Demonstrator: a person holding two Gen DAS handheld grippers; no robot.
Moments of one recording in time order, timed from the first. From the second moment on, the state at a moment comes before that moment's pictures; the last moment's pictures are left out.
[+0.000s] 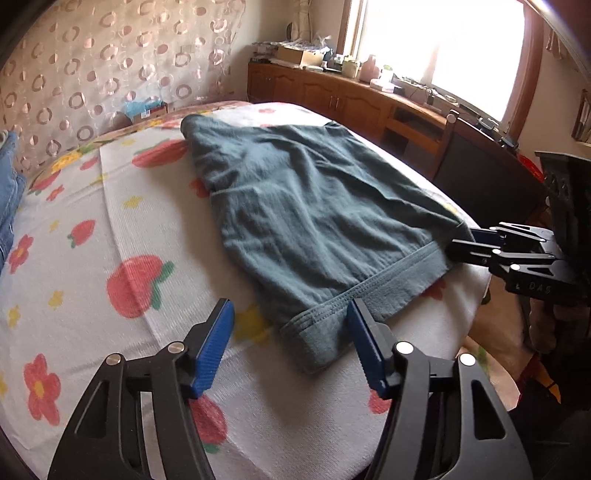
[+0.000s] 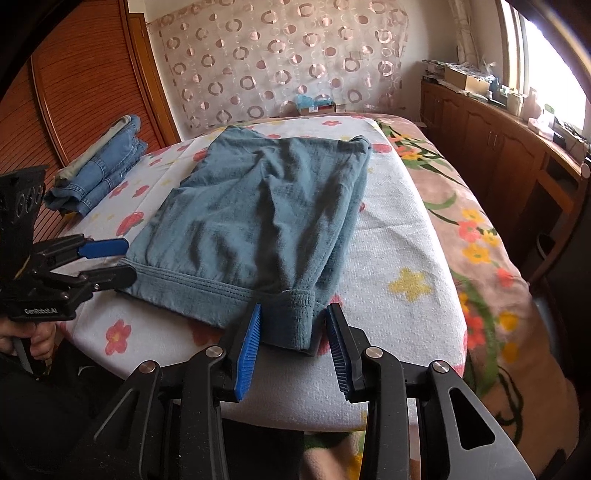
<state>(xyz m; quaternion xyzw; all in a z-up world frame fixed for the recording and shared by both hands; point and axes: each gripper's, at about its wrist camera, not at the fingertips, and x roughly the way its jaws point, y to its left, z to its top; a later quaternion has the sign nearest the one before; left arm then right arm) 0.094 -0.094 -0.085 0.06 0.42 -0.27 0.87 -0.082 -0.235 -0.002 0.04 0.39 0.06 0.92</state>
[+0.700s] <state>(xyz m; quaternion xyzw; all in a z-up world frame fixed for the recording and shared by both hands) 0.082 -0.099 -0.082 0.07 0.41 -0.30 0.86 -0.082 -0.241 -0.004 0.06 0.39 0.07 0.92</state>
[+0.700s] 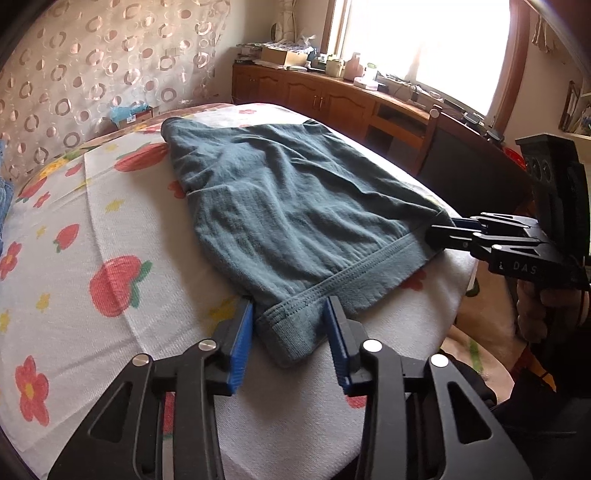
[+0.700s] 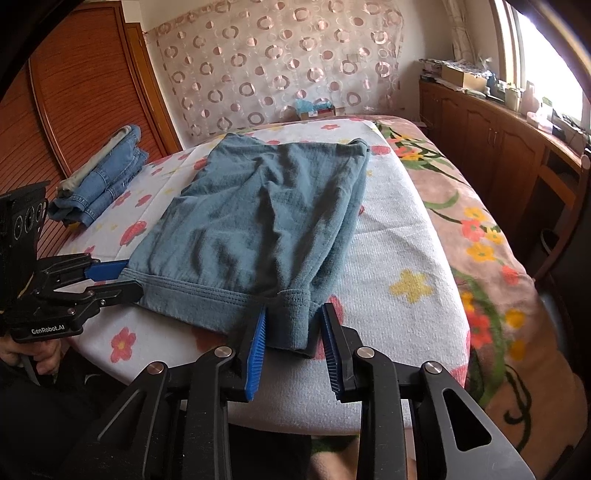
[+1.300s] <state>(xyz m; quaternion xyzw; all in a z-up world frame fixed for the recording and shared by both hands) 0.085 -0.089 0.008 0.07 0.31 -0.29 0.90 -0.071 -0.237 0.053 0.07 0.31 0.13 0.94</state>
